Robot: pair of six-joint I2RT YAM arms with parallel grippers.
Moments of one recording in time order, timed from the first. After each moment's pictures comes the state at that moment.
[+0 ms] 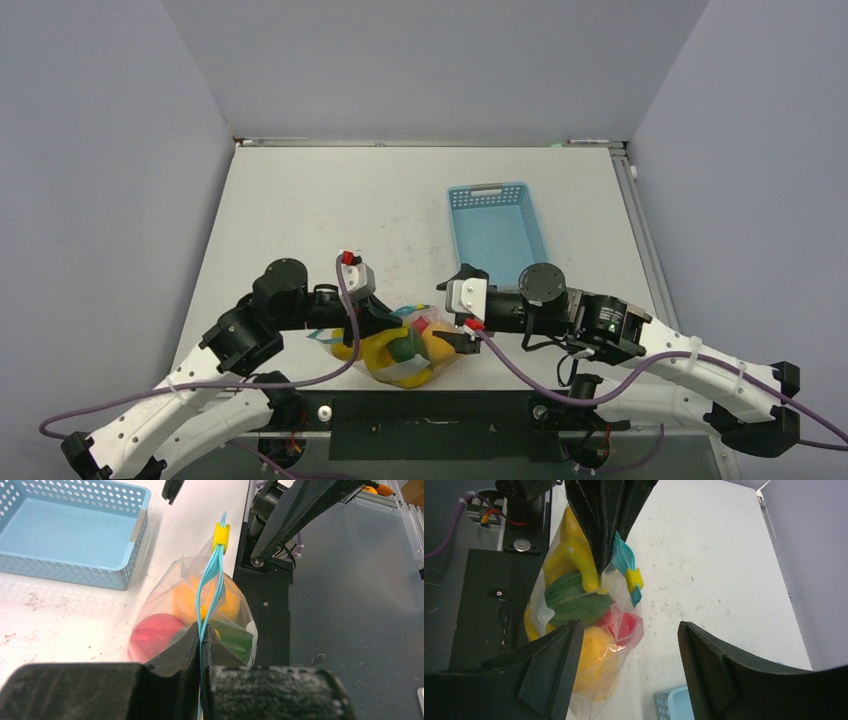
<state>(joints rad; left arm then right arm) -0.80 0.68 0.77 -0.36 0.61 -0.04 1.17 0.90 1.05 -0.48 -0.19 -0.42</state>
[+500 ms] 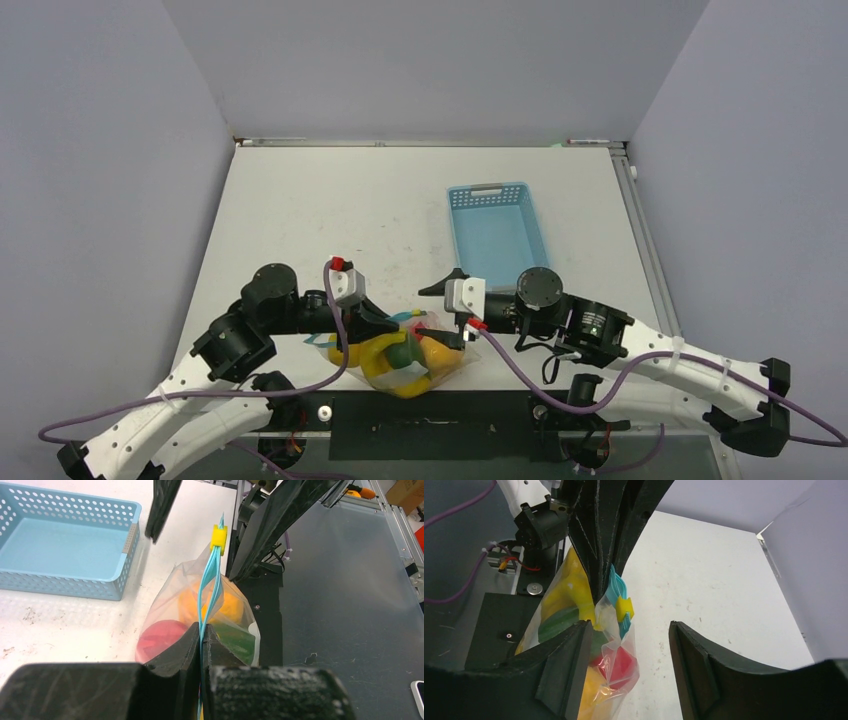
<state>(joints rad) -0.80 0.62 0.77 -0.36 0.65 -0.05 1.17 0.87 0.90 -0.18 -0.28 -0.36</state>
